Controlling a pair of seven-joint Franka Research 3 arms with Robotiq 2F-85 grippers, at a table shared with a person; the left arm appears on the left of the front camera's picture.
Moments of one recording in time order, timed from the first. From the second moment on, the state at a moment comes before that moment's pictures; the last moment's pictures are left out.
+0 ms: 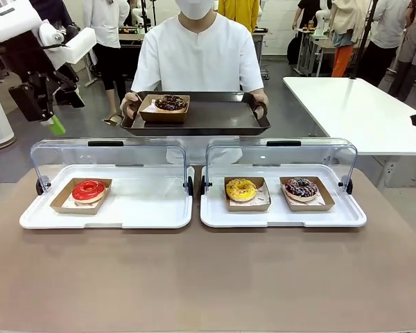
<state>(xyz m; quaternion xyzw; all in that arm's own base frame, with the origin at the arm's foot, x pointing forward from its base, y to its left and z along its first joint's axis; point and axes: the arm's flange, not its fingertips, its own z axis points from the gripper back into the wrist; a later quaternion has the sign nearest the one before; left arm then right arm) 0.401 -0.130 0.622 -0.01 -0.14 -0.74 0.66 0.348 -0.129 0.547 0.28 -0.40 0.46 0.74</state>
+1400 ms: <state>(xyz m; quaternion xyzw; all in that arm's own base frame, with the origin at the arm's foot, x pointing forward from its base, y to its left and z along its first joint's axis) 0.341 0.128 0.601 -0.26 -0.41 -0.48 0.74 0.347 -0.129 0.547 0.28 -0.40 0.46 0.74</state>
